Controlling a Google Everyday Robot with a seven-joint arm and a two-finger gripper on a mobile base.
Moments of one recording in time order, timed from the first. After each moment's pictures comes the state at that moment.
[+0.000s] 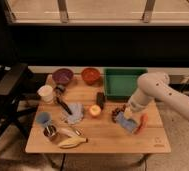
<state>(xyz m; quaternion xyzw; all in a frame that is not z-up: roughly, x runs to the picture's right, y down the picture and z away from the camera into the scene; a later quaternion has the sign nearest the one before) 0.221 0.131 0.761 -0.35 0.08 0.50 0.79</state>
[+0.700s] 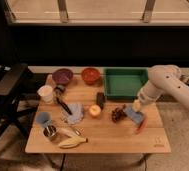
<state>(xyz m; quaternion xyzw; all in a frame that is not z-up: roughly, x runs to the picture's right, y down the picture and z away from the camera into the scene) 0.259 0.105 0.765 -0.32 0.09 0.55 0.77</state>
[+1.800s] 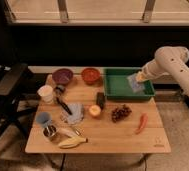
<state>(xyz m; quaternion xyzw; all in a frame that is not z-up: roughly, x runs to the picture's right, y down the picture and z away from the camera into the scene) 0.291 -0.051 0.807 -0.16 0.02 0.66 0.73</state>
